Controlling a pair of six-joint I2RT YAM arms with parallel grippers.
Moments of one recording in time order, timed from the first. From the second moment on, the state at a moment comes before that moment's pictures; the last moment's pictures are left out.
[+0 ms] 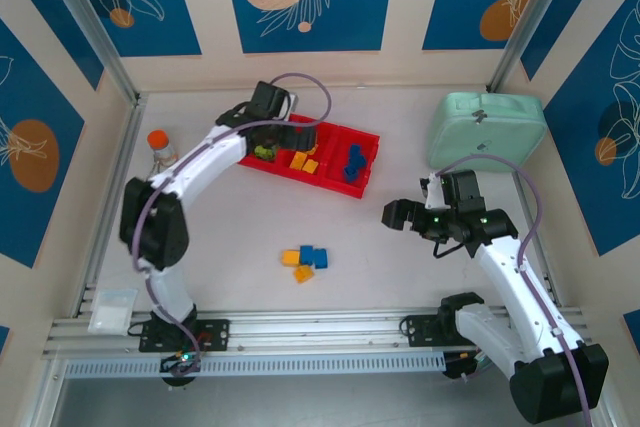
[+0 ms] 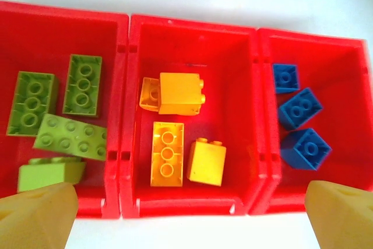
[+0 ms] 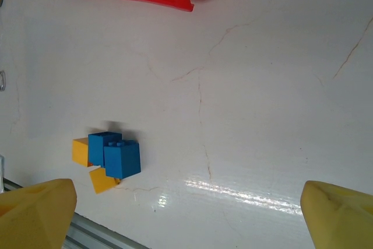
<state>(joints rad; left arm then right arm) -0.50 1.78 1.56 -0.60 0.03 -0.25 0.20 0.87 0.74 -0.86 -0.41 0.45</state>
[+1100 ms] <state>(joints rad) -0.83 1.23 0.69 -0.64 0.08 -0.66 0.21 0.87 0.74 -0.84 -0.38 0.45</state>
